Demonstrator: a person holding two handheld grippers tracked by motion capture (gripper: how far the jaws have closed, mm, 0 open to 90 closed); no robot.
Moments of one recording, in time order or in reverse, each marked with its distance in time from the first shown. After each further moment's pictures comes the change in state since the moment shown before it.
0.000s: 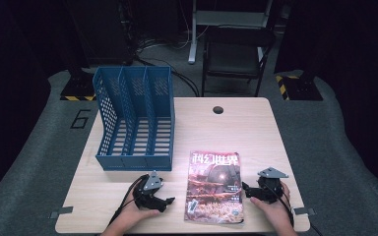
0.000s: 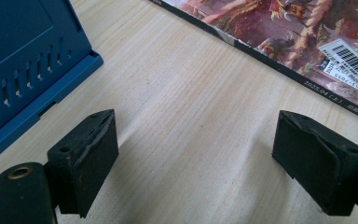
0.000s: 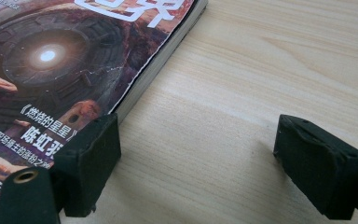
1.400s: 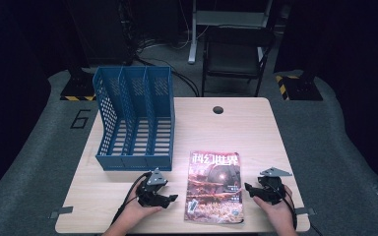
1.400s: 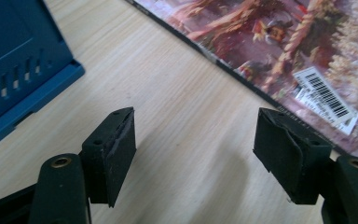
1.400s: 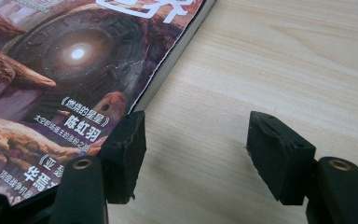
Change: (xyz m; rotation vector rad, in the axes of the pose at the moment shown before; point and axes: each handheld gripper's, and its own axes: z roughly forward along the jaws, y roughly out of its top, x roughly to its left) left arm -0.004 0.017 -0.001 0.031 -0.049 -0.079; right arm 0.000 0.007 -0.016 0.058 0.056 0.042
